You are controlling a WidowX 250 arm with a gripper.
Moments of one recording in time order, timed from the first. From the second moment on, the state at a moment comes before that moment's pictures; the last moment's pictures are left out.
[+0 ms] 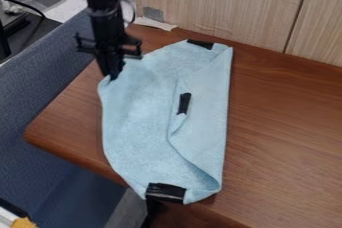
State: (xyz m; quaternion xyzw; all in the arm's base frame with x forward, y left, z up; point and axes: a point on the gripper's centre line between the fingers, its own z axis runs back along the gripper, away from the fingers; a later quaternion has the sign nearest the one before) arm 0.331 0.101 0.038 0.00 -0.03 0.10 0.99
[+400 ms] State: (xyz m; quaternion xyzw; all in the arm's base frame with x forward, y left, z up) arm 0.349 0.039 0.061 -0.02 -0.07 0.06 1.00
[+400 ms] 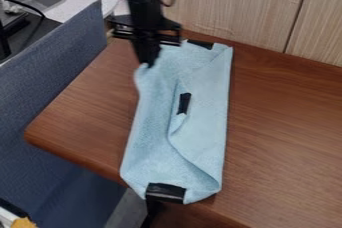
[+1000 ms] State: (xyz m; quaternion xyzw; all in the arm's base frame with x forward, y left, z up) arm 0.369 -0.031 0.020 -0.02 -0.07 0.00 1.00
